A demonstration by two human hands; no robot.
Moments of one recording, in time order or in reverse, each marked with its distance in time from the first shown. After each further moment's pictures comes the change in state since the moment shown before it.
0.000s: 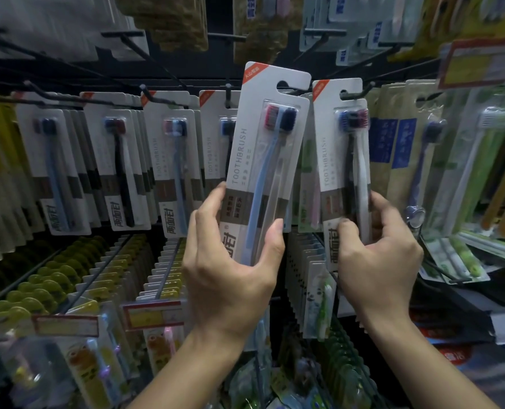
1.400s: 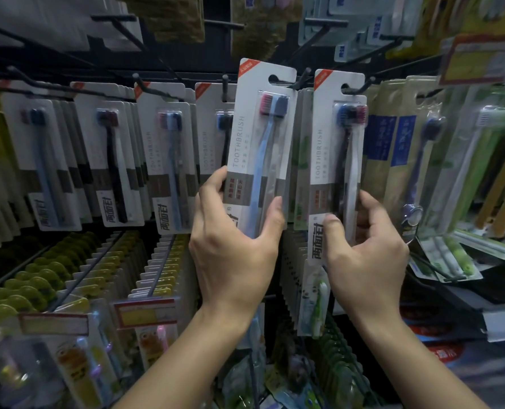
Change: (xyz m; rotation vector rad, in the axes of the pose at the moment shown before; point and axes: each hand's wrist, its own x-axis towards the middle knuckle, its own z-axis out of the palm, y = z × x) left_hand 0.014 0.004 0.020 -0.035 -0.018 -0.152; right_hand -0.006 -0.004 0.003 -0.006 -0.045 -0.031
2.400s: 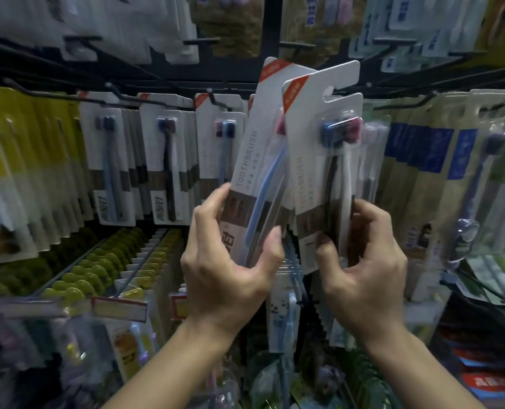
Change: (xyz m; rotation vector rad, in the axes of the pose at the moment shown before) left_hand 0.011 -0.039 -0.064 0.013 0.039 0.241; right_hand -0.029 -0.021 0.031 0.089 -0.136 -0.339
